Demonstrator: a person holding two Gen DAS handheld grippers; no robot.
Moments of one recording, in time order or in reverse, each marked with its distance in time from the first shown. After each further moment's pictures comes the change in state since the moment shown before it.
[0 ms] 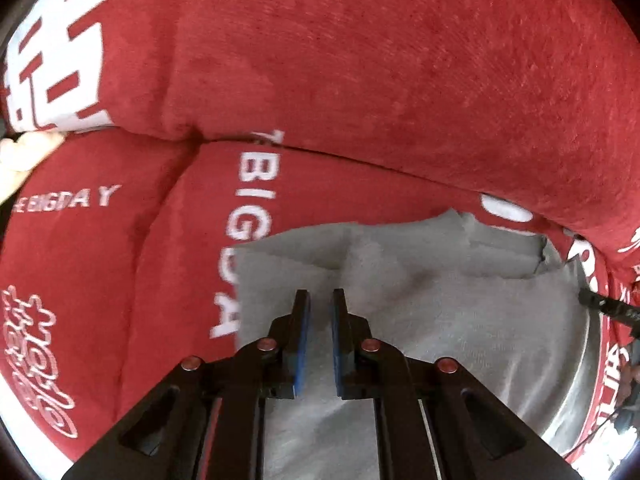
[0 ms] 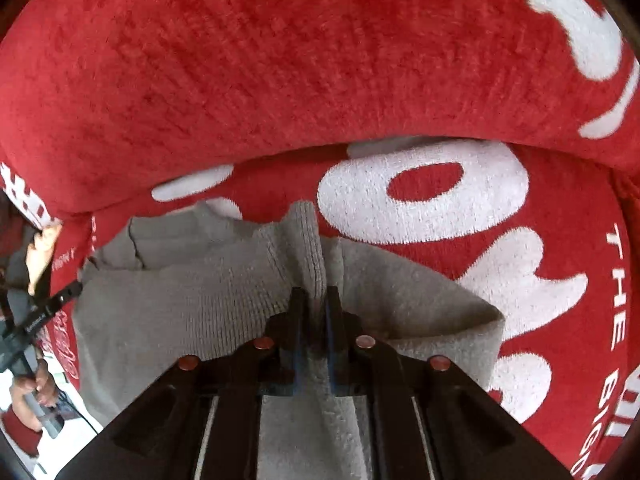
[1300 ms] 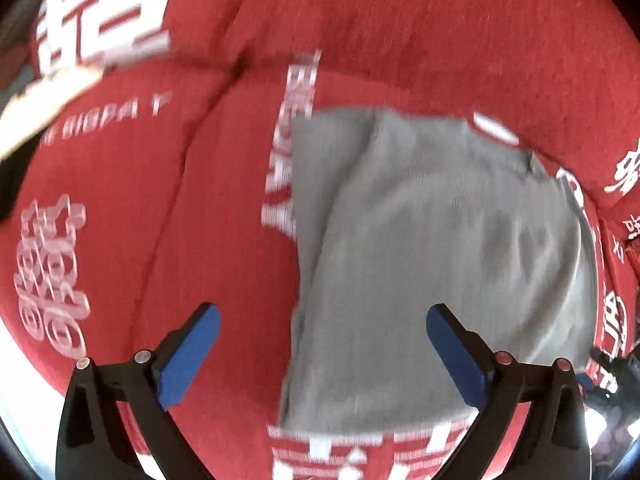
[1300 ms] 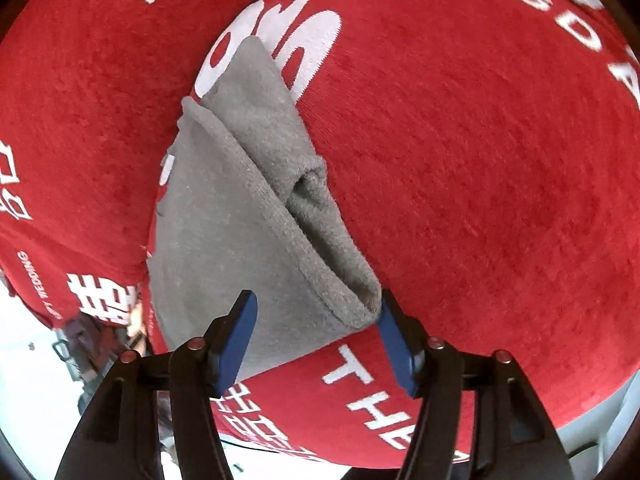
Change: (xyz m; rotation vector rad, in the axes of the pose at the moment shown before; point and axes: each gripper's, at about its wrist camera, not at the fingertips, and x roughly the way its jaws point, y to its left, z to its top) left arm -0.041 0.034 -0.110 -0.031 0.105 -0.021; right arm -0.056 -0.073 -0.230 0.665 -0.009 0.327
